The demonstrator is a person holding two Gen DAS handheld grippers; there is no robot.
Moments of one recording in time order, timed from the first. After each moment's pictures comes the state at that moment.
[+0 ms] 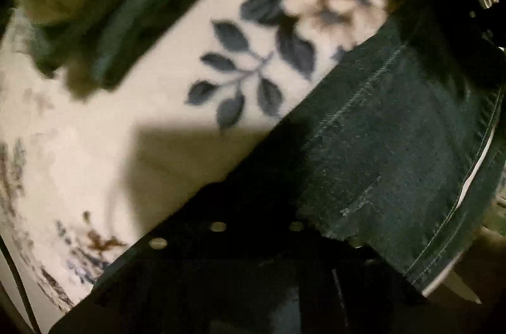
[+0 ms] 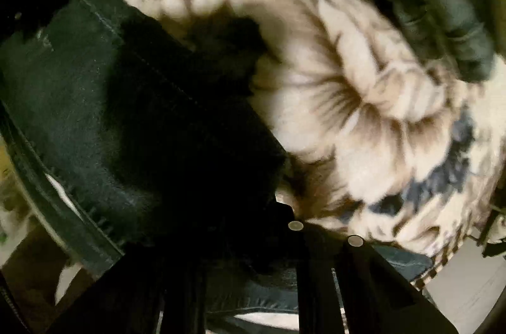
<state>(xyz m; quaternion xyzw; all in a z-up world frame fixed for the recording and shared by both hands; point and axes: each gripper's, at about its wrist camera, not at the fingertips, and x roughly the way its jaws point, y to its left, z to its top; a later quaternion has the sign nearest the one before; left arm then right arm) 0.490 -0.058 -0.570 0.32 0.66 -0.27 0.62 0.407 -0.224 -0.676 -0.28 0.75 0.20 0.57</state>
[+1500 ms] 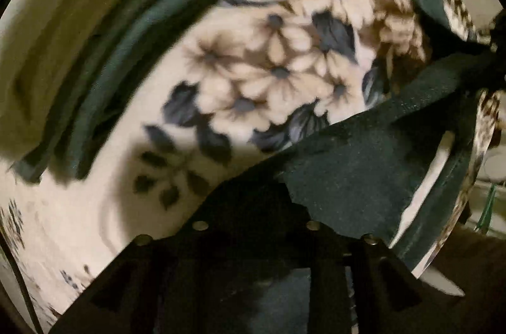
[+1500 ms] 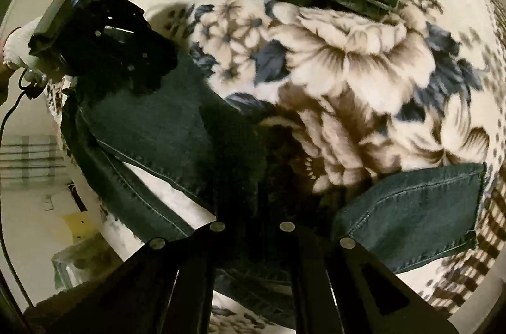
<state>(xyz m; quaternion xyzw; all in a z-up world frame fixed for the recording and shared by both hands) 0.513 -0.114 -0.540 0.31 0.66 -0.36 0.57 0.376 -0.295 -0.588 -0.02 0.70 0.24 0.67</state>
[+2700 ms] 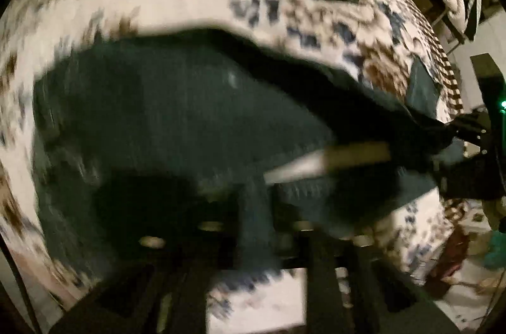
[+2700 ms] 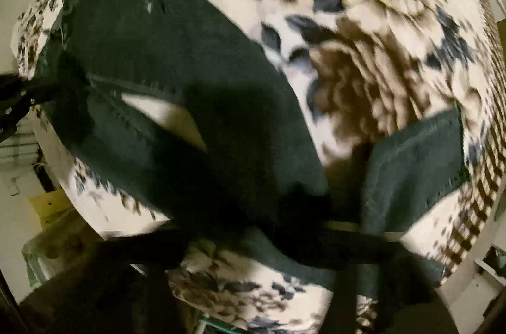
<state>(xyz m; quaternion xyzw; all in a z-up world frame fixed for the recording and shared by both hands) 0.308 -0.036 -0.442 0.02 0.65 -0.15 0.74 0.288 -0.222 -0.602 -0.11 0.72 0.19 0.65</state>
